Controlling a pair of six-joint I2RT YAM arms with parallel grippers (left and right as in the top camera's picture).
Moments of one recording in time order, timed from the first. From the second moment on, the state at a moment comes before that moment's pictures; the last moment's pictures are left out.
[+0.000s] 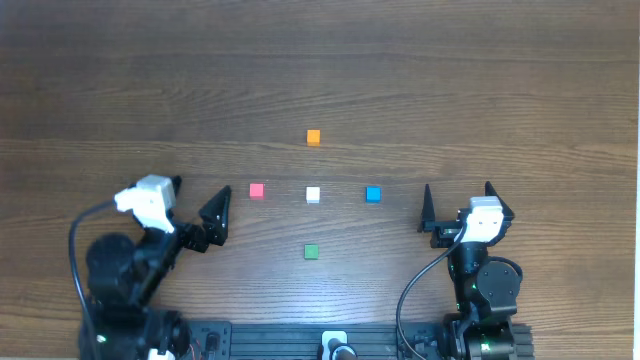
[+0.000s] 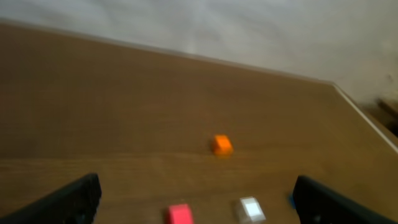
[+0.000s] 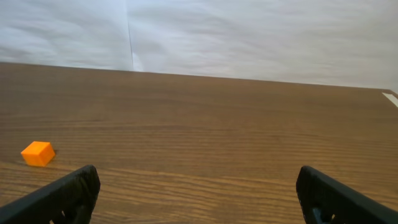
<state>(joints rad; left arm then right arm) -0.06 0.31 0.35 -0.32 0.33 -0.27 0.07 0.02 0.01 -0.07 0.04 -0.05</state>
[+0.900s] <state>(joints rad) -0.37 1.49 0.85 -0.62 0.13 -0.47 0.07 0.02 0.01 -0.07 0.04 -0.05</state>
